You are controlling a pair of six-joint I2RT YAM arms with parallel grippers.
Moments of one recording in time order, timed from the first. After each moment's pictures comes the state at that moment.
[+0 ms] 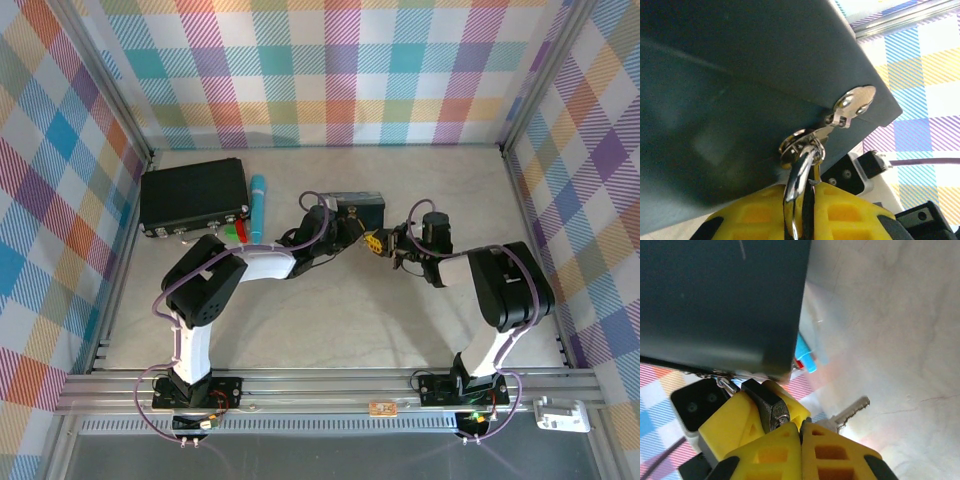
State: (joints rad) left arm -0.74 1.96 1.10 0.44 0.13 -1.14; right arm 0.23 1.72 0.61 0.66 -0.80 1.58
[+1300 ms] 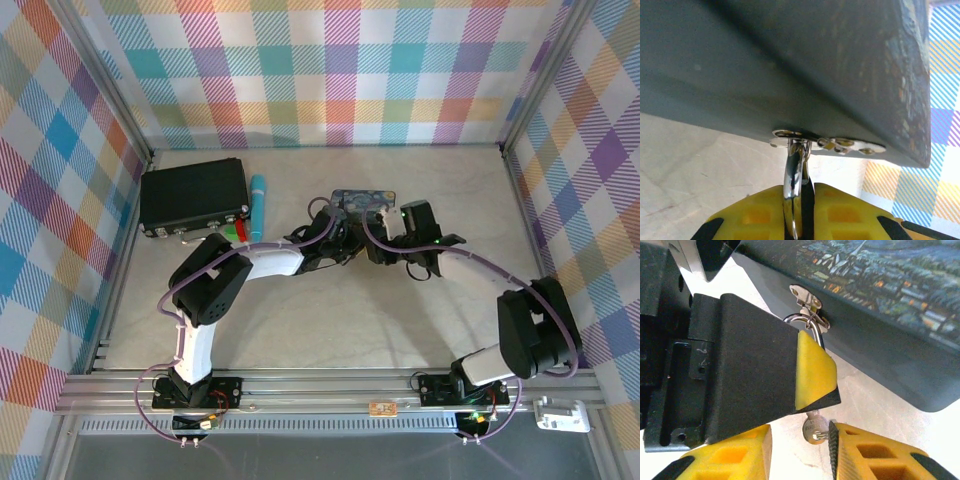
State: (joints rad) left arm -0.76 1.99 1.20 0.22 0.23 -1.32; right arm 0.41 1.46 0.84 -0.24 -0.32 0.05
